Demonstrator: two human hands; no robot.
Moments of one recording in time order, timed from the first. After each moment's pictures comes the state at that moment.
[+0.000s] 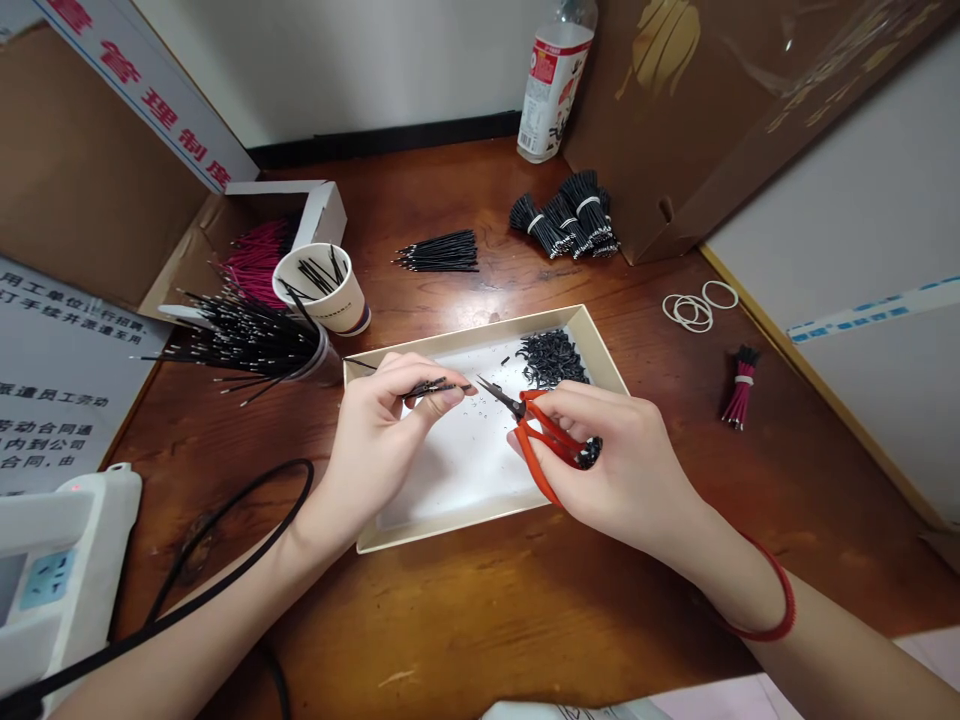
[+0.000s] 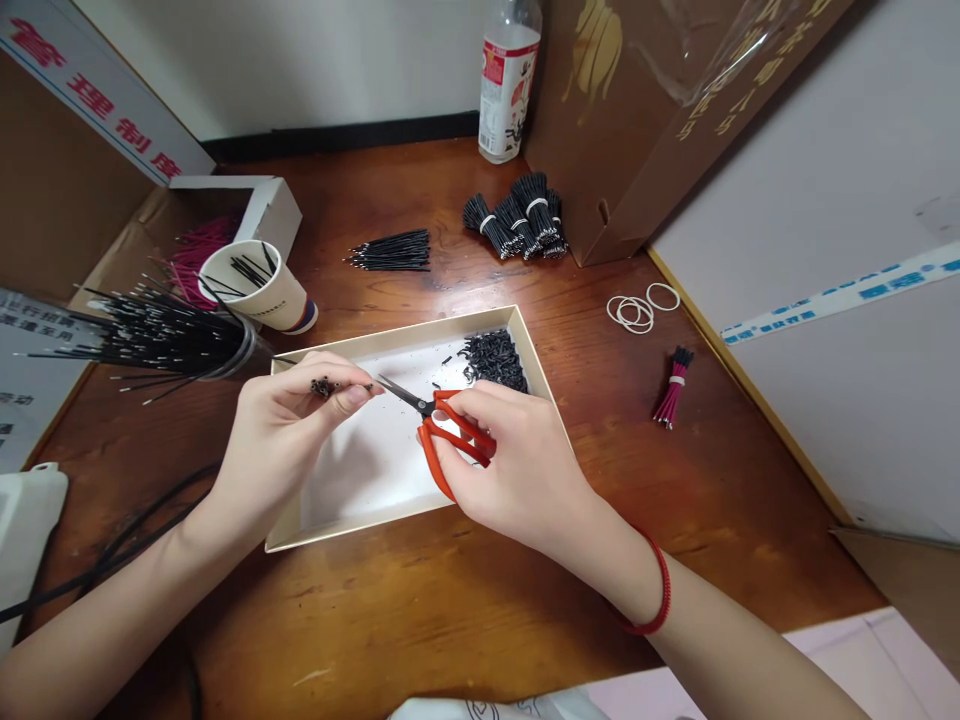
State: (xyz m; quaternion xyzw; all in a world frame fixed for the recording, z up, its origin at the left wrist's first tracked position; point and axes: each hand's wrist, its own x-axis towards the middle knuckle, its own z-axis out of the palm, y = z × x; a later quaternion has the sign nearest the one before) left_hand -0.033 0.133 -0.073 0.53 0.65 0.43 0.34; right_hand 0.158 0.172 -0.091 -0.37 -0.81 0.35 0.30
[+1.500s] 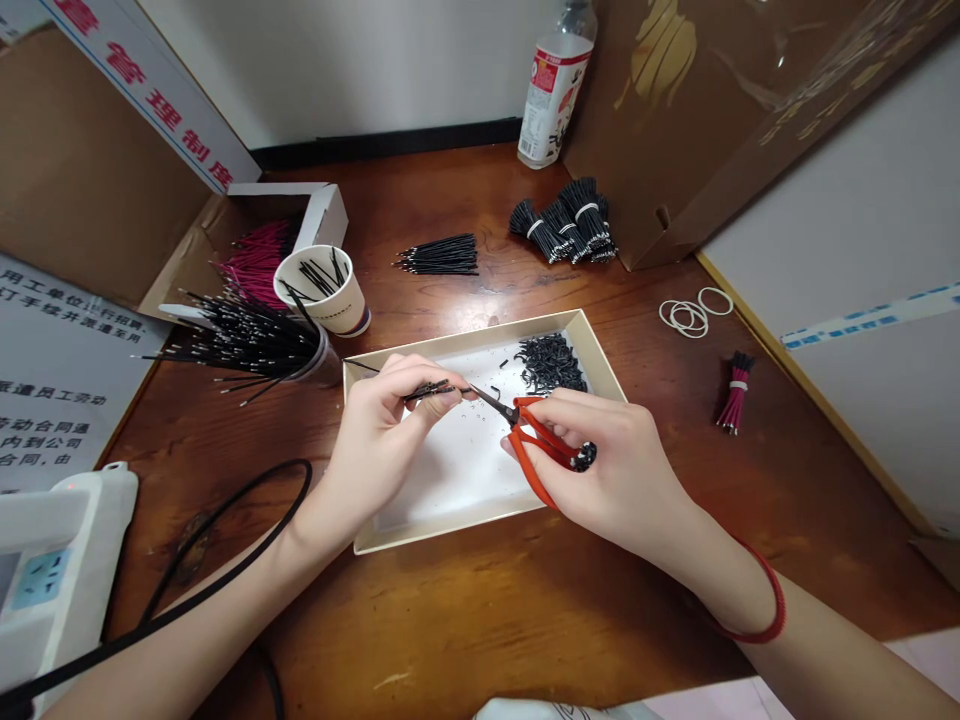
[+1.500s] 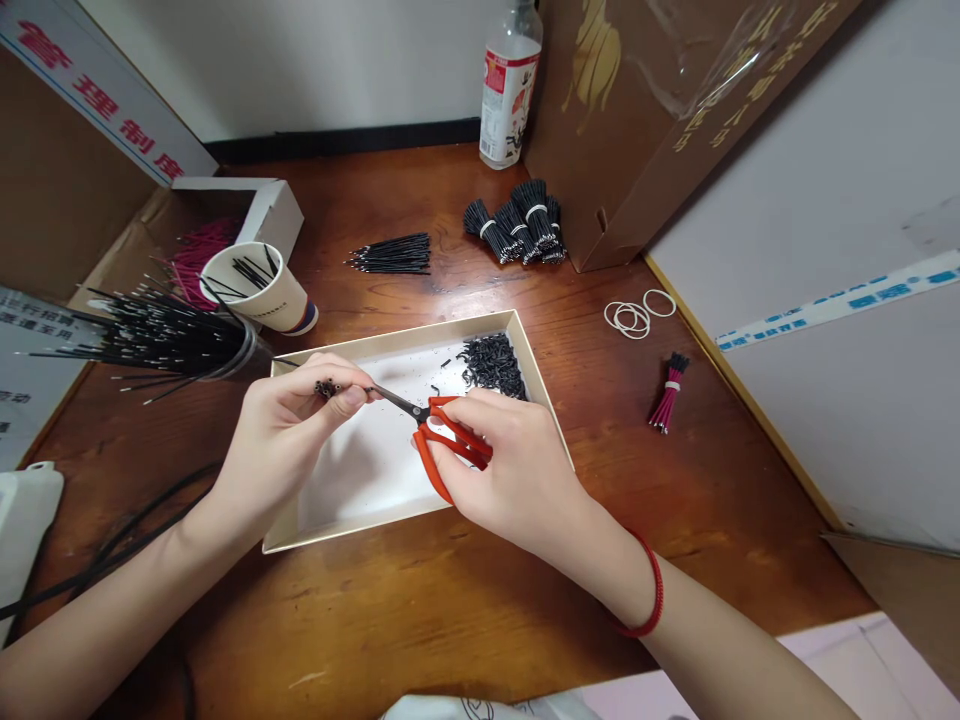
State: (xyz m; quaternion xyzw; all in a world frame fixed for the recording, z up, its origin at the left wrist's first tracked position) left_hand -0.035 0.133 -0.074 0.56 0.63 0.42 0.34; right_hand 0.159 0.172 -0.095 -0.36 -0.81 0.34 0.31
